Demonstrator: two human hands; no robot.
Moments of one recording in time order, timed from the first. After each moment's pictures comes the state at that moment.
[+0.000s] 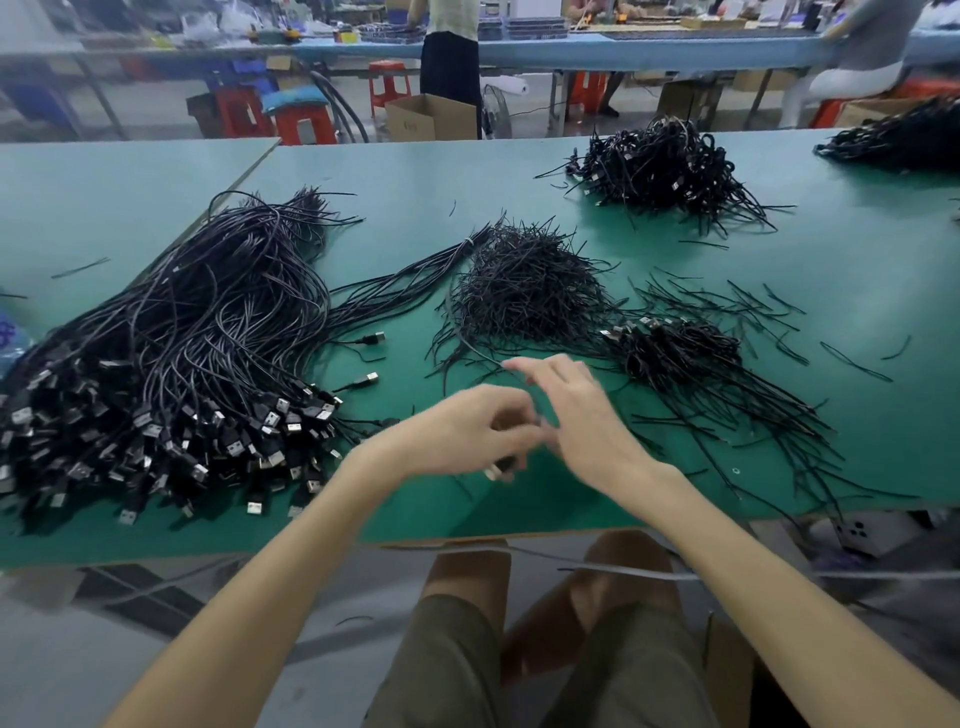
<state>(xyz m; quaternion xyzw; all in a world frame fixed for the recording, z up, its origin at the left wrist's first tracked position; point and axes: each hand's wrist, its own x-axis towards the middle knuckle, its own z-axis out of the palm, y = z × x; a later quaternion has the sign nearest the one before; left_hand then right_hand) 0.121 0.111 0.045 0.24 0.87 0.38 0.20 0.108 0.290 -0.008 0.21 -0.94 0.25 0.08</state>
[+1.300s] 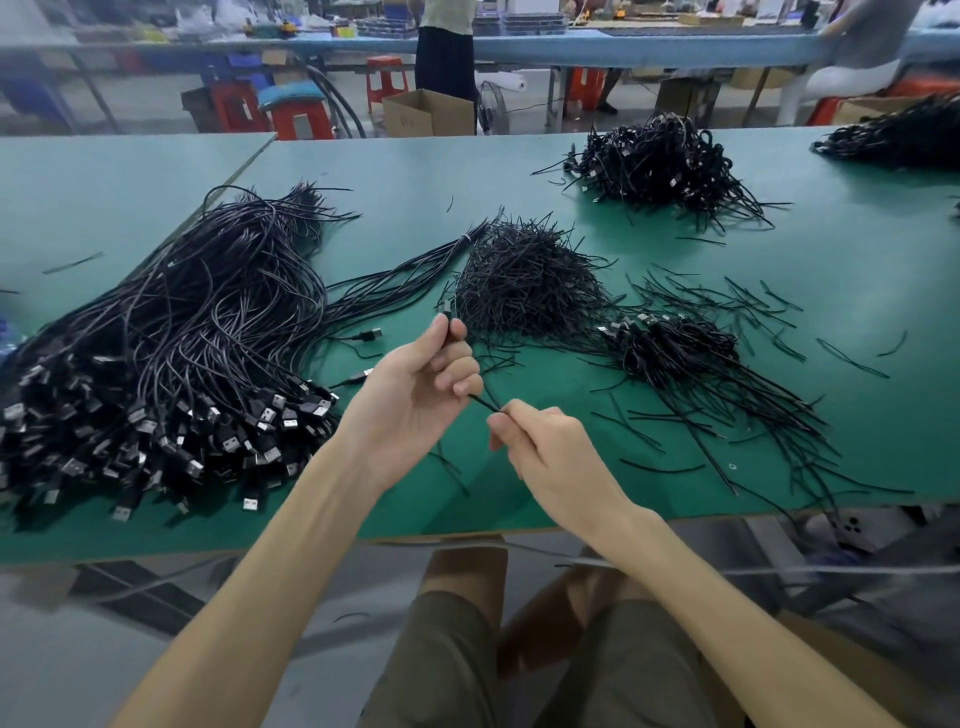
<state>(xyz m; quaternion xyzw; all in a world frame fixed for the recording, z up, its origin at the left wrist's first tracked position) 0.120 0.090 0.044 0.02 0.34 0.92 0.19 0.149 0.261 -0.014 0.20 -0.87 0.44 0.07</state>
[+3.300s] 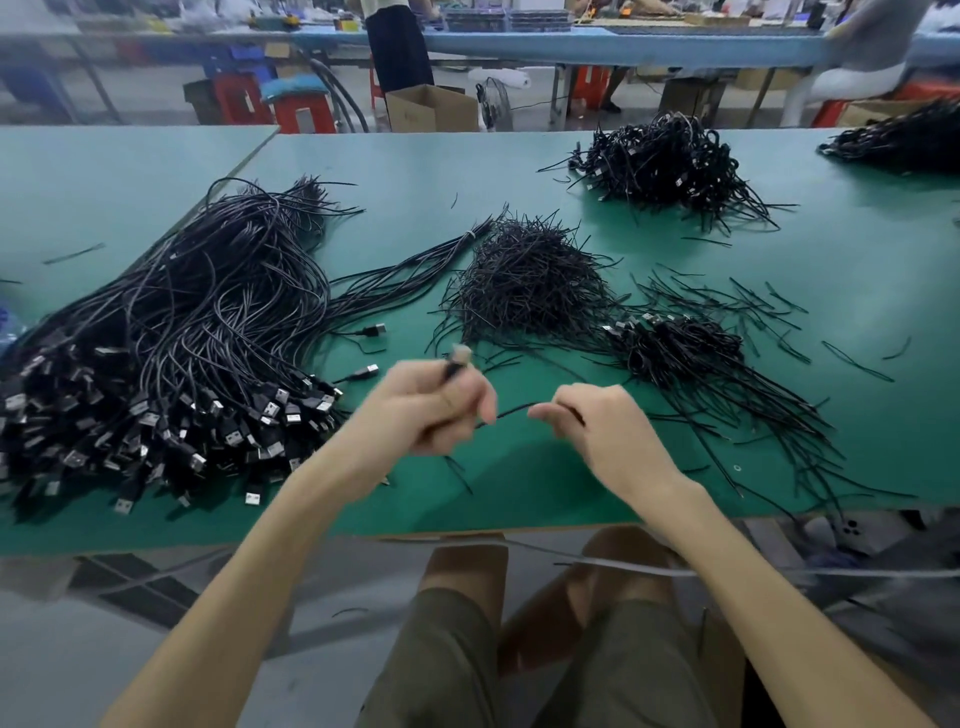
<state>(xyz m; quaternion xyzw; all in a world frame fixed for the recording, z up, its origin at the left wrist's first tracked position) 0.137 0.065 0.037 0.22 0.70 0.67 0.14 0.119 0.303 -0.005 0.20 -0.92 0.31 0.12</state>
